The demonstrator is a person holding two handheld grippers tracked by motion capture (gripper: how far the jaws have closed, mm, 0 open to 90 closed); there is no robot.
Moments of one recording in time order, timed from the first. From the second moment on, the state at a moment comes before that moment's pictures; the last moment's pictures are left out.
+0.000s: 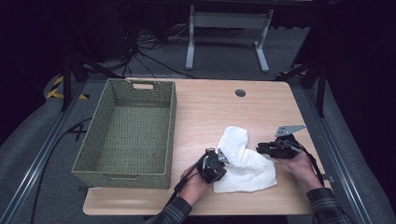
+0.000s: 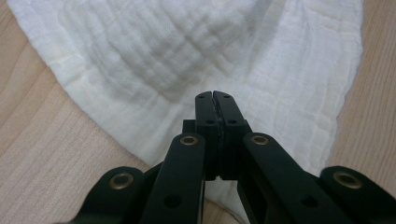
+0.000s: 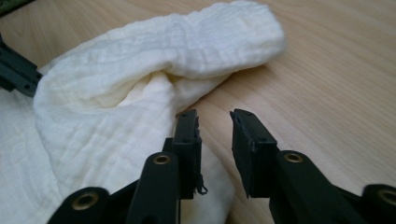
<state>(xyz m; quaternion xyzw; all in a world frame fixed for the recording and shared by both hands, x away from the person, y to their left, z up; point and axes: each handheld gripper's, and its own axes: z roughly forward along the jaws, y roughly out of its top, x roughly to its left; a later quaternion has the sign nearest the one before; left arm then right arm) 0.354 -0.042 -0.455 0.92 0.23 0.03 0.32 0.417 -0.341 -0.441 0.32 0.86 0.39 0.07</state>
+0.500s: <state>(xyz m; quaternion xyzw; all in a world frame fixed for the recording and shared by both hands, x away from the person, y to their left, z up) 0.354 -0.042 -0.454 0.92 0.23 0.04 0.32 0.411 -0.324 -0.453 0.27 0.89 0.35 0.08</state>
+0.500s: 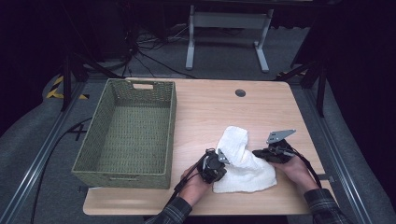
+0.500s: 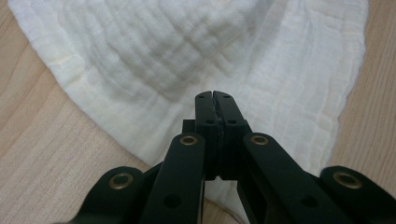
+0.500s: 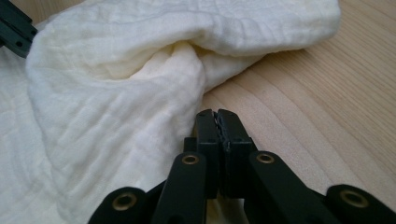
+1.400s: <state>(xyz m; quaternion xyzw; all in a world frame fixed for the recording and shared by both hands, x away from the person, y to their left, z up) 0.348 -0.034 -0.451 0.92 0.24 0.03 0.30 0.393 -0.391 -0.396 0.34 0.82 0.43 0.19</state>
